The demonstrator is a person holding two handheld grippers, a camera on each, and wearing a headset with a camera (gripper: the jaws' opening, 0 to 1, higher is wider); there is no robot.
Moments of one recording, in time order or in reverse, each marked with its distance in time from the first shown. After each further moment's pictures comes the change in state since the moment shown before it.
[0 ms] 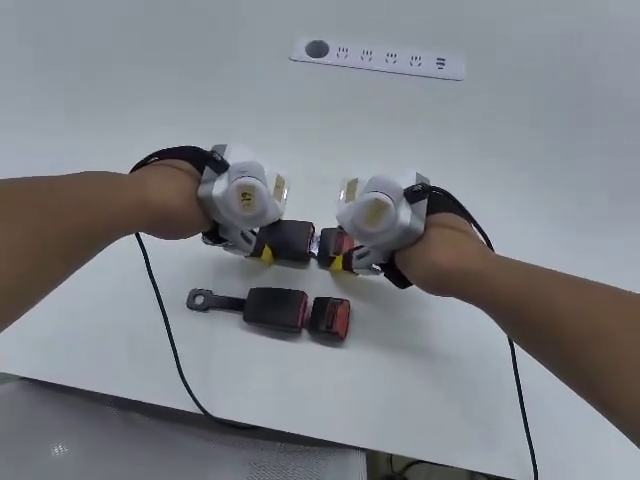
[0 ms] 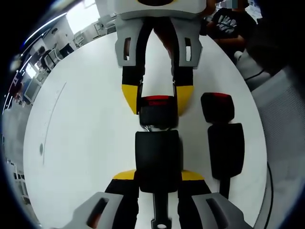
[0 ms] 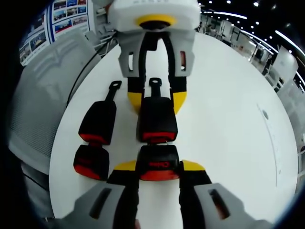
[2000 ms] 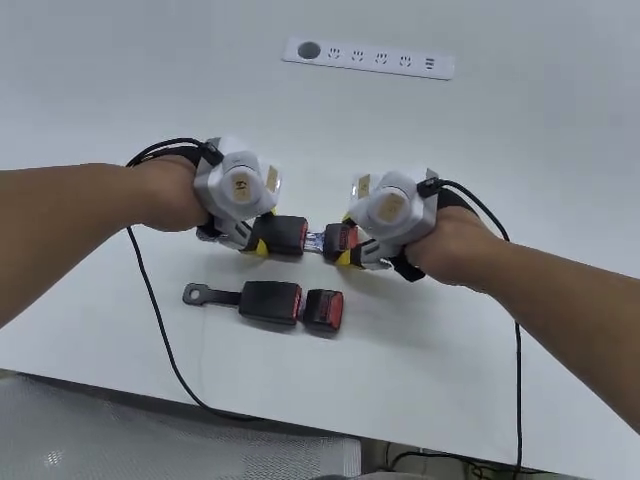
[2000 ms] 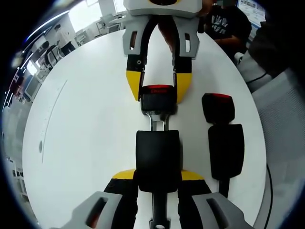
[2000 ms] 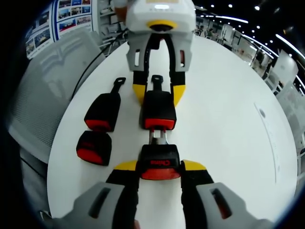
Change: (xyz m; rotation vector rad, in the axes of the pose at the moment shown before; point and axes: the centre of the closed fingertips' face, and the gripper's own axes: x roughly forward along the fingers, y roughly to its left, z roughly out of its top) left arm 0.000 -0.001 -0.001 -0.017 -0.003 0.000; right arm -0.017 0.001 -0.022 -0.018 -0.047 -0.002
